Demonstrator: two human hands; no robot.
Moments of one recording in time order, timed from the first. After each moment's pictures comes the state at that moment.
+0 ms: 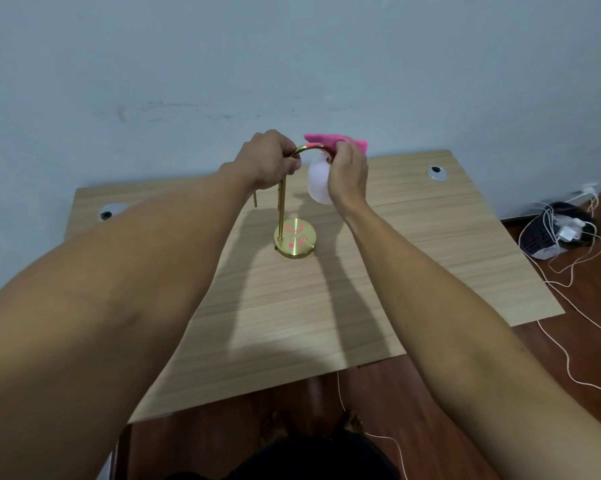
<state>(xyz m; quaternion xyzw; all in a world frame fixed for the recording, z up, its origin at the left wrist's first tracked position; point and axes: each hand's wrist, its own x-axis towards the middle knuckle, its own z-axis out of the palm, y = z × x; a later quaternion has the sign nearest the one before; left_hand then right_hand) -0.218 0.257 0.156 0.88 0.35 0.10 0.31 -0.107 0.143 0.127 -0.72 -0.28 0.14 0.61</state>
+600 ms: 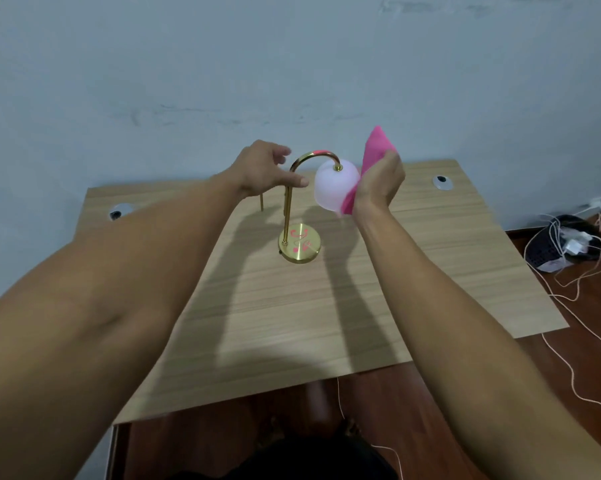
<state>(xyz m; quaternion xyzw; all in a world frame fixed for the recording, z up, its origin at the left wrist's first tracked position) -0.239 0.272 0.147 0.81 0.37 0.10 0.44 -0.093 0.134 0.136 -0.61 -0.02 0.17 0.77</state>
